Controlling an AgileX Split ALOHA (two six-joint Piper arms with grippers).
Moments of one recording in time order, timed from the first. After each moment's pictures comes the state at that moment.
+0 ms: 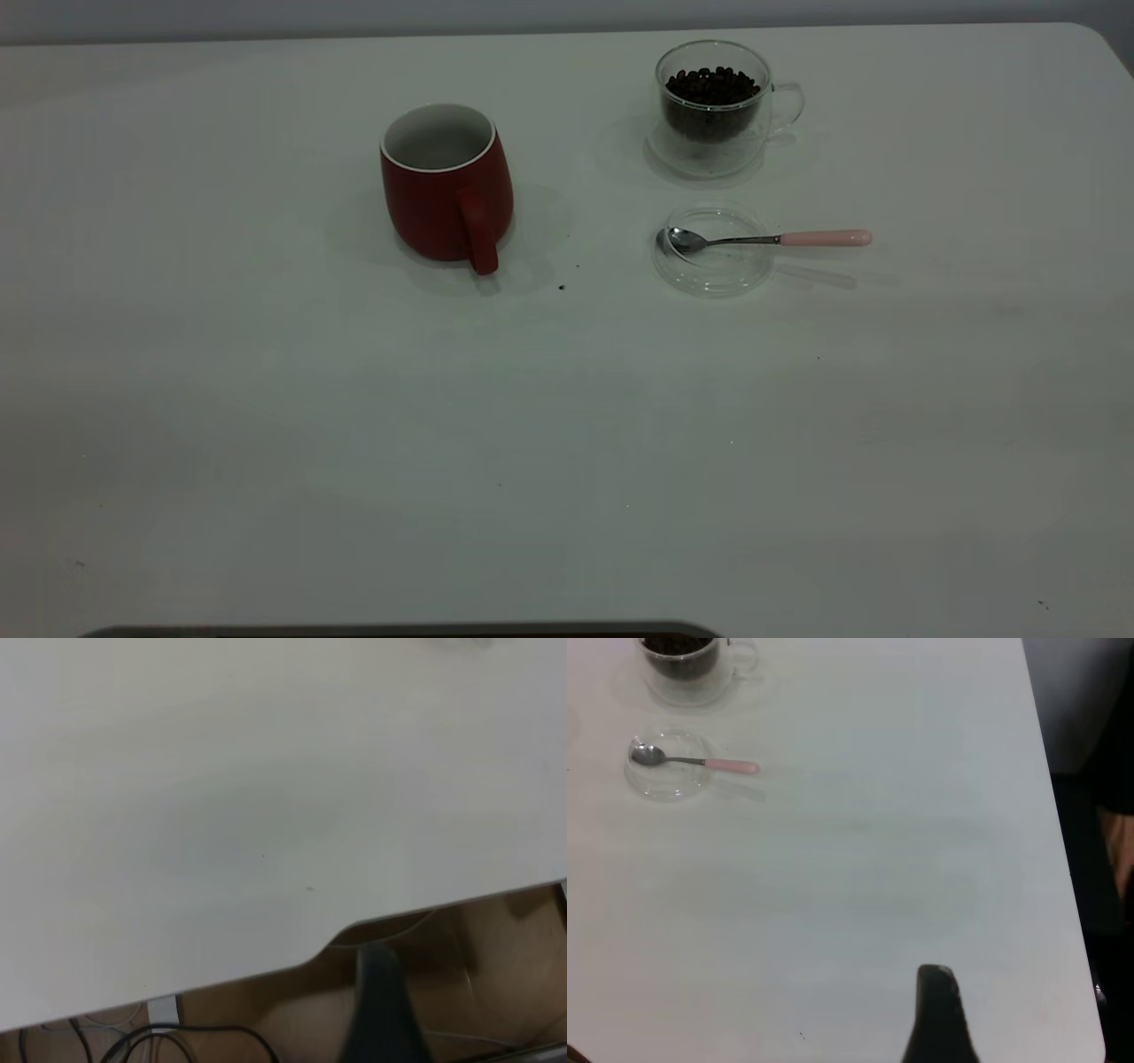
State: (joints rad) left arm -0.16 0.14 -0.49 -0.03 1.13 0.03; right arm -0.02 0.03 -0.47 0.01 1.13 -0.06
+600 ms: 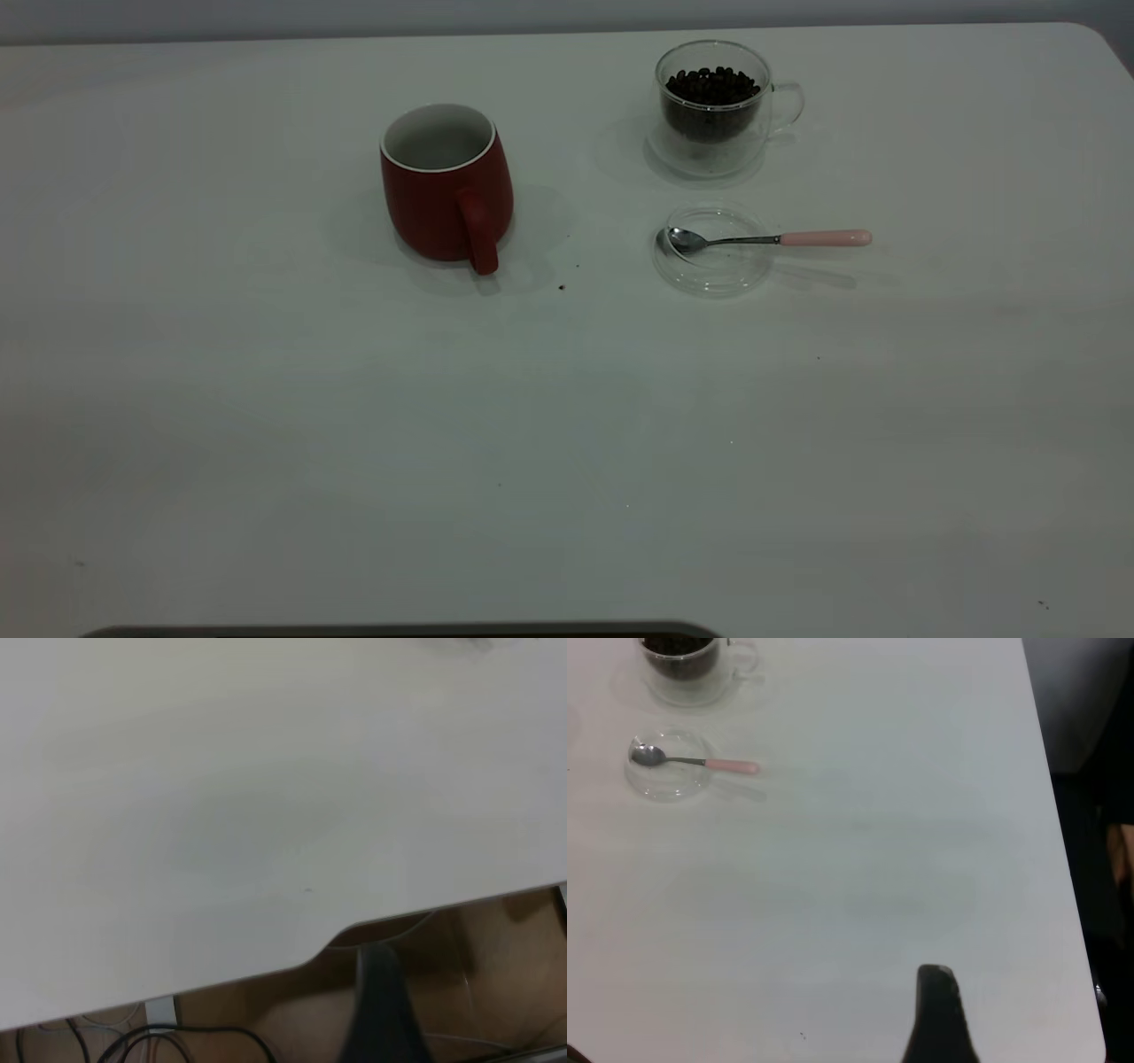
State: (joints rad) left arm -0.16 0.14 -0.49 -0.03 1.13 0.03; right arm -0.02 0.03 -0.47 0.01 1.13 -0.06
